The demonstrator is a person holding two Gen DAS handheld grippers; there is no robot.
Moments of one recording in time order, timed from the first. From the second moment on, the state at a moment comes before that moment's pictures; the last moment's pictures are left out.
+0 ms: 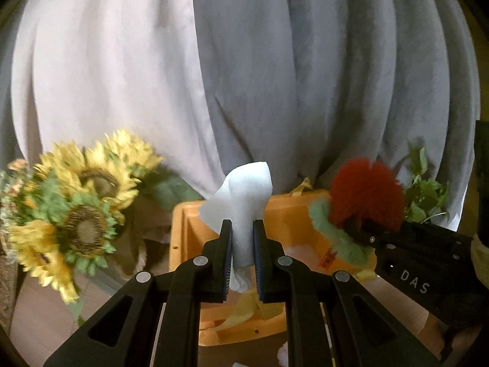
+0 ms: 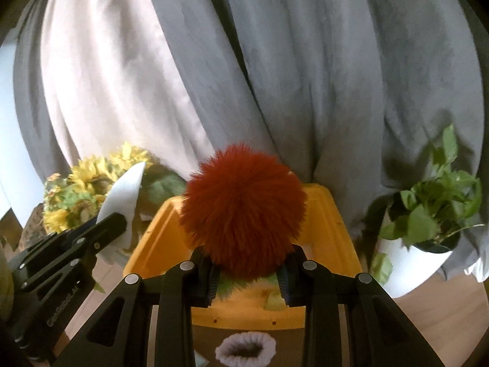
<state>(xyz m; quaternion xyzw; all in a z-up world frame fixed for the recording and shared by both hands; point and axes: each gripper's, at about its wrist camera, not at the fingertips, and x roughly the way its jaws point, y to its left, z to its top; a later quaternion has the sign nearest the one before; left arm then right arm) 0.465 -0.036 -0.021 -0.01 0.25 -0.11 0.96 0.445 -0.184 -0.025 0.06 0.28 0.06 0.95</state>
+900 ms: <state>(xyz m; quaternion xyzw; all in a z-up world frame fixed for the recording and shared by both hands) 0.496 -0.048 -0.034 0.03 0.31 -0.09 0.95 0.485 -0.198 -0.039 0.04 0.34 0.01 0.94</state>
